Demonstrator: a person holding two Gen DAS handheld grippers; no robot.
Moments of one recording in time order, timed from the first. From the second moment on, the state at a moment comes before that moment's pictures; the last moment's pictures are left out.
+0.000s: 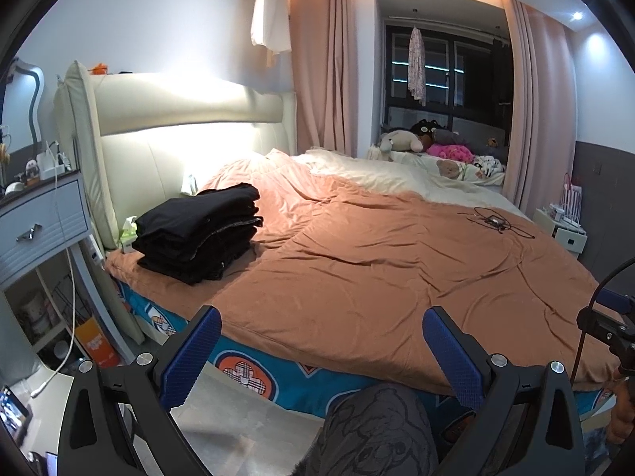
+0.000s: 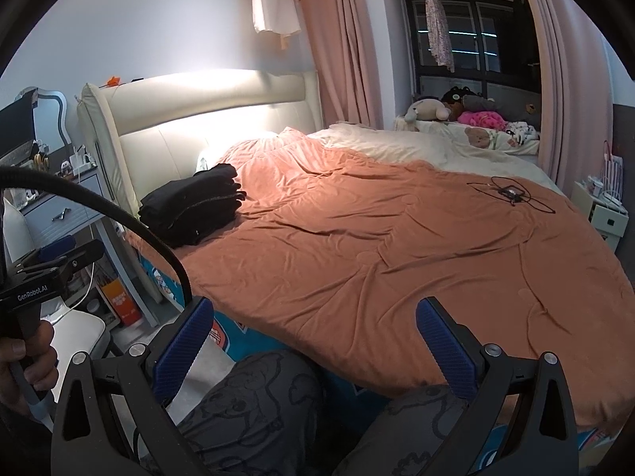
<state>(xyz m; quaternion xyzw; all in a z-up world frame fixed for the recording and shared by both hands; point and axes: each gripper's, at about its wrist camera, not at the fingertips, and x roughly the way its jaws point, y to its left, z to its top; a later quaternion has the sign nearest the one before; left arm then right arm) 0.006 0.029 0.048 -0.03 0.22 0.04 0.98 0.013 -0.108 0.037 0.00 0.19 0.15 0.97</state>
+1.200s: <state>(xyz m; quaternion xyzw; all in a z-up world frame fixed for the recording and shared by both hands) -0.006 0.029 0.051 -0.03 0.21 0.04 0.98 0.004 -0.108 0.045 -0.02 0.19 0.15 0.97</state>
